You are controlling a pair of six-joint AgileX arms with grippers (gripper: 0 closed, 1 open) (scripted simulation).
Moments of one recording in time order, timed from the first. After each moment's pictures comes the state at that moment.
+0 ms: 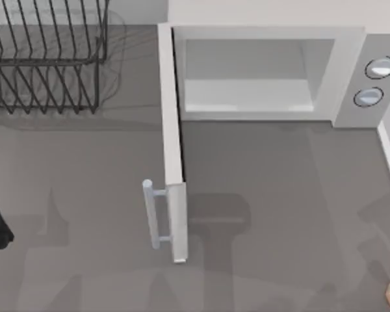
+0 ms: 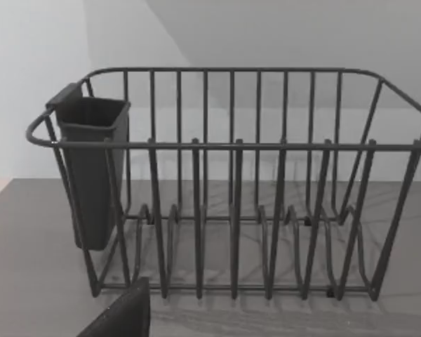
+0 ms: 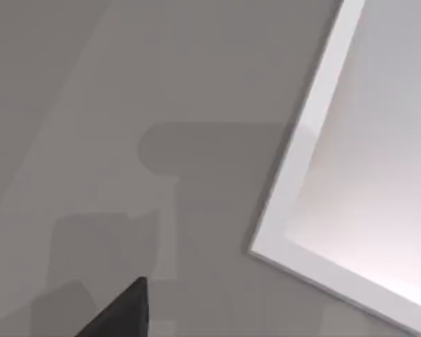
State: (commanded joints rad) left arm 0.00 0.00 0.00 0.00 0.00 0.00; right arm 0.12 0.61 0.36 -0.49 0.00 -0.38
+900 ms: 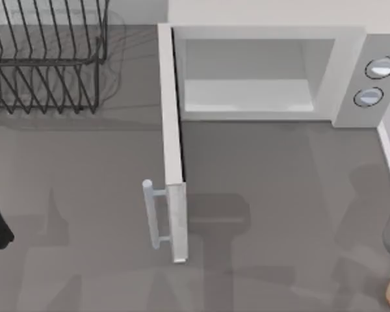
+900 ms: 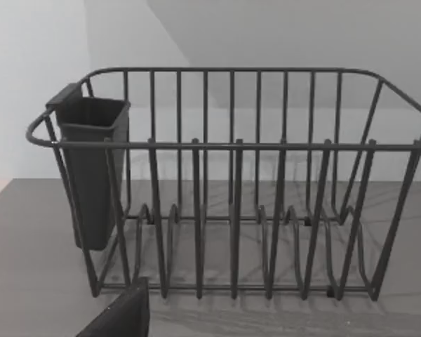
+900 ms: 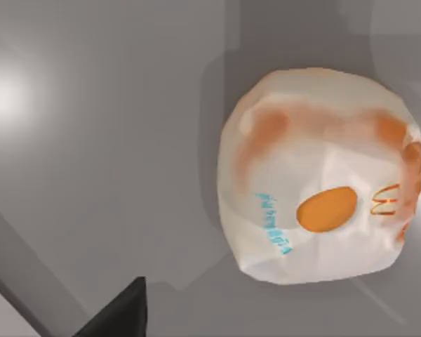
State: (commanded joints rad) left arm 0.00 0.00 0.00 0.00 0.00 0.00; right arm 0.24 1.30 0.72 -1.00 0.00 -0.78
